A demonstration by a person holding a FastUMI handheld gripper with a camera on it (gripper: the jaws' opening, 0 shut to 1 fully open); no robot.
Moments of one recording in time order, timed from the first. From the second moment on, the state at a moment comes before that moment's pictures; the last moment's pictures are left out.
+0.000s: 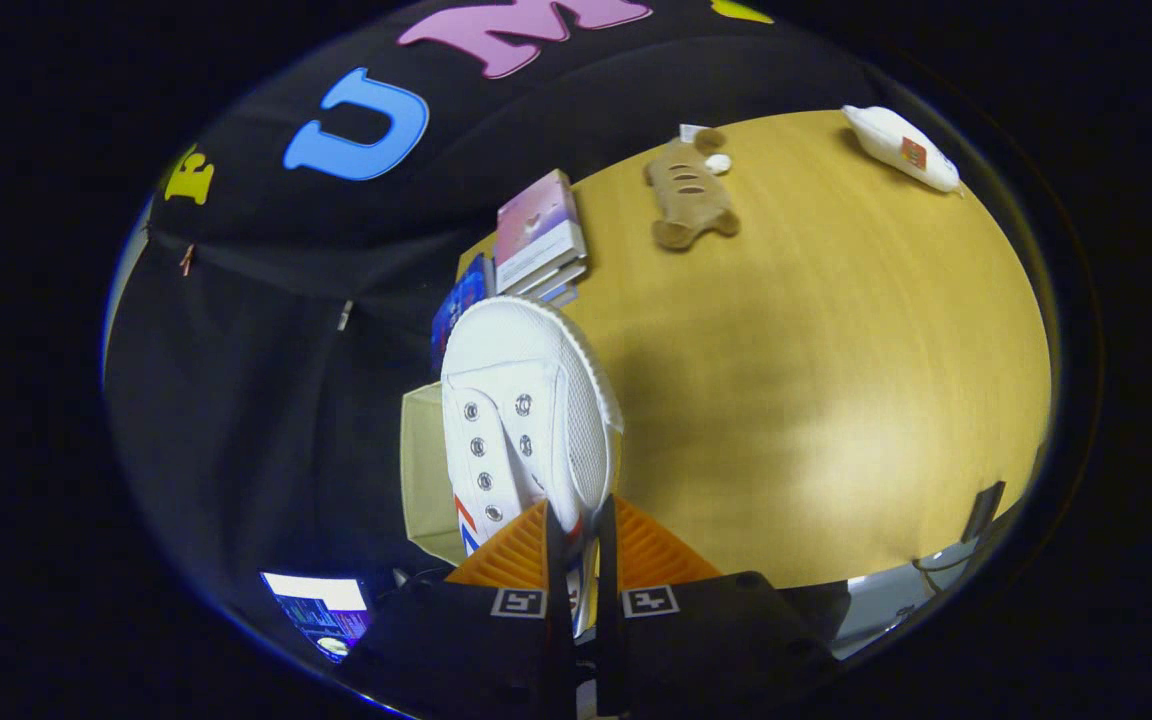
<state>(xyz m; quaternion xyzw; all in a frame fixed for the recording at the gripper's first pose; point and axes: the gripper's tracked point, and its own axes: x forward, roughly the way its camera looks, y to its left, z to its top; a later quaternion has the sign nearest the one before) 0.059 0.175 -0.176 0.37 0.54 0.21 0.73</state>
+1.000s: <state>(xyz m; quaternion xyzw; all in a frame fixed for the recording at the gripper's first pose) 0.087 0.388 -0.170 0.31 0.60 0.22 0.70</state>
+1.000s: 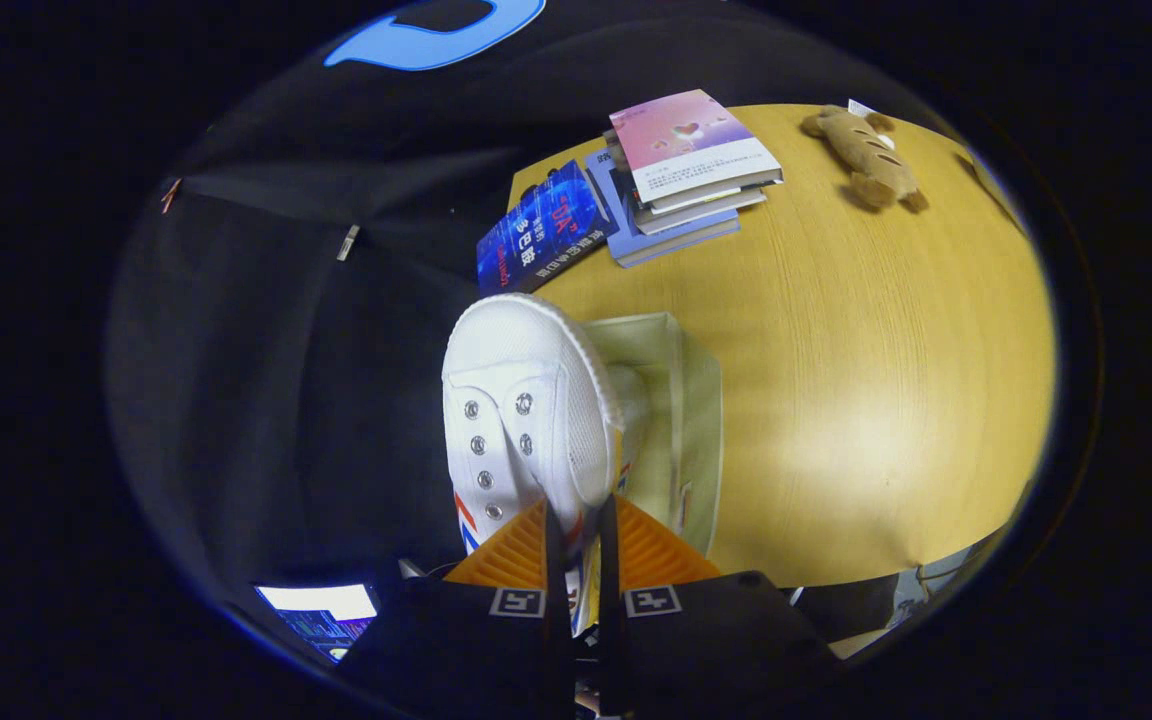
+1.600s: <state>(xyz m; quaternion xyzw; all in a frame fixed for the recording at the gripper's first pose) 0.086 0.394 -0.169 0.34 0.61 0.24 0.68</state>
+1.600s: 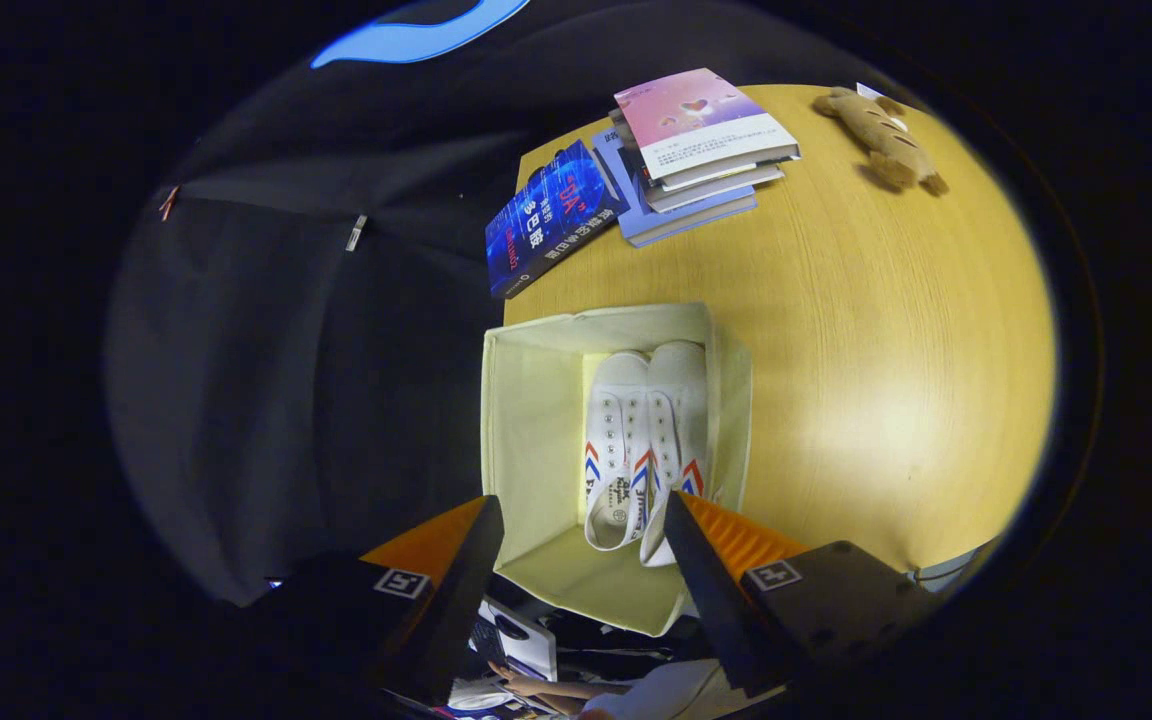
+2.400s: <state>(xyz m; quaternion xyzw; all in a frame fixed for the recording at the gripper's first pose) 0.105 0.218 -0.185 0.29 0.49 0.15 0.81</state>
